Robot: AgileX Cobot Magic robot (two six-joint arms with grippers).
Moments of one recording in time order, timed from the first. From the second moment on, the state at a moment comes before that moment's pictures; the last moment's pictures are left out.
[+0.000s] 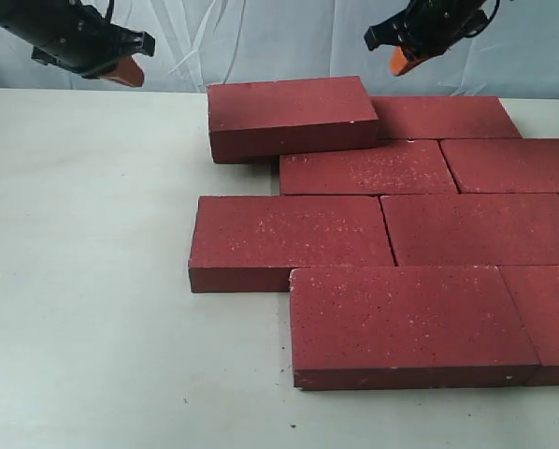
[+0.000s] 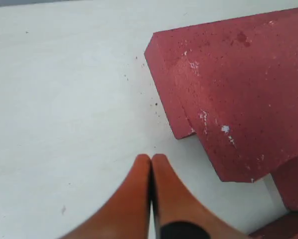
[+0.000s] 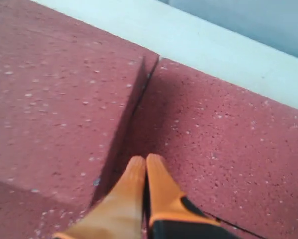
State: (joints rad) left arm -0.08 2.07 -1.70 -0.58 0.76 0.46; right arm 0.15 2.37 -2.29 0.21 1.12 -0.31
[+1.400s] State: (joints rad) left arm -0.04 2.04 -1.63 -0.52 0.76 0.45; right arm 0.36 2.38 -2.29 0.28 1.14 -0.32
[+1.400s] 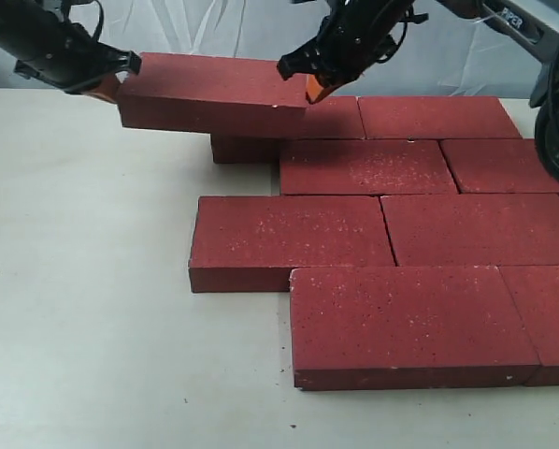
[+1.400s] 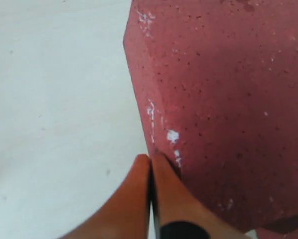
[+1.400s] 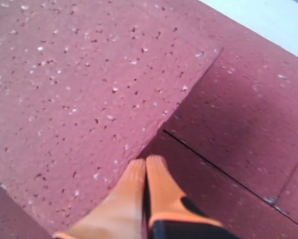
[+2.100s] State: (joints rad) left arm 0.19 1.89 -1.22 -0.45 0.51 0.46; right arm 0.63 2.49 -2.29 0.25 0.87 -0.29
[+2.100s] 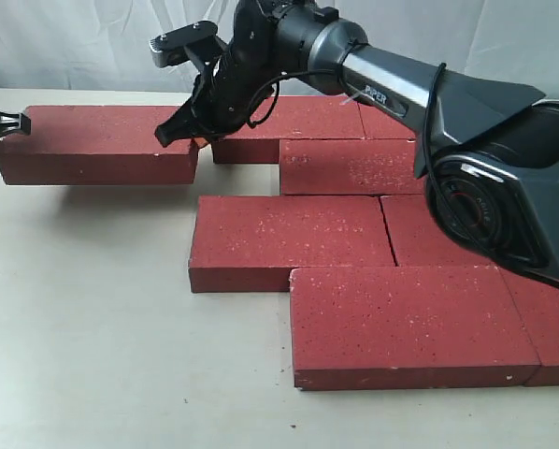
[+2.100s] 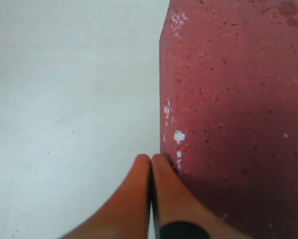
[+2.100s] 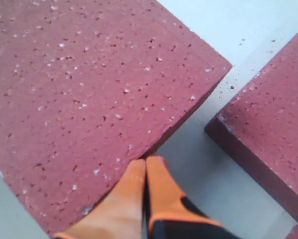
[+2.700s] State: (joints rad) left arm 0.19 1.96 -1.17 -0.52 0.39 0.46; right arm 0.65 2.54 -2.29 0.15 0.85 -0.29
